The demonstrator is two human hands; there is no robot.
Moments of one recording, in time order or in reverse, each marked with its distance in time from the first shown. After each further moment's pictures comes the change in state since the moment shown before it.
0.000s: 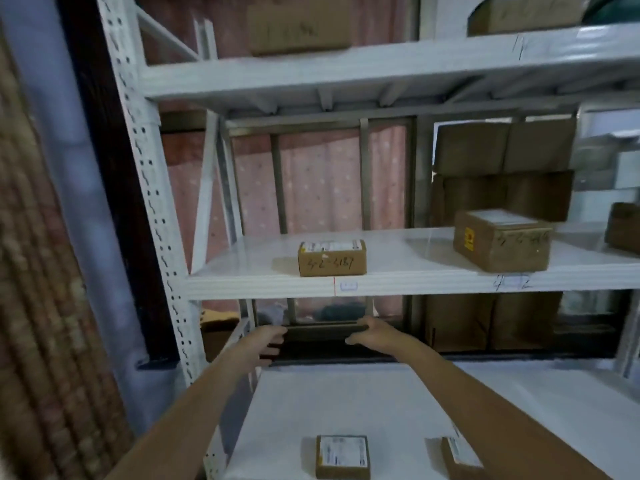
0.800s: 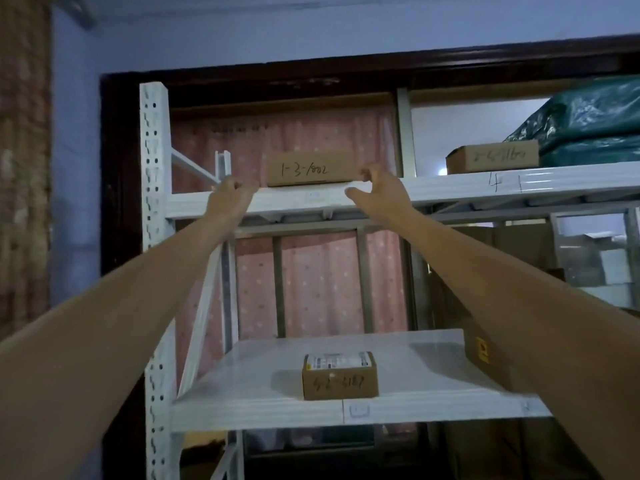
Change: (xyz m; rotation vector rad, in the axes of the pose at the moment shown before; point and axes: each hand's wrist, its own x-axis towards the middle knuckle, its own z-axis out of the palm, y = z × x) left_hand -0.119 0.374 -0.099 0.141 0.627 1.011; right_hand -0.063 -0.311 -0.232 -0.200 0.967 -0.747
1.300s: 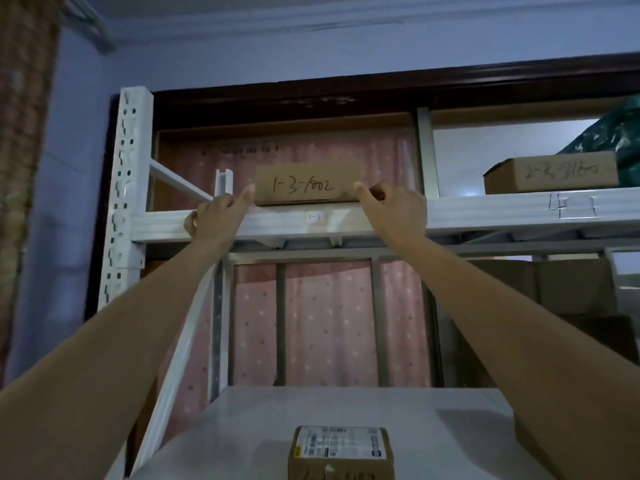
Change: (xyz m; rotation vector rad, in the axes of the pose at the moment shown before) left_hand 0.078 -0.041 0.051 0.653 0.185 0.181; right_hand 0.075 0.051 0.051 -0.118 0.273 -0.065
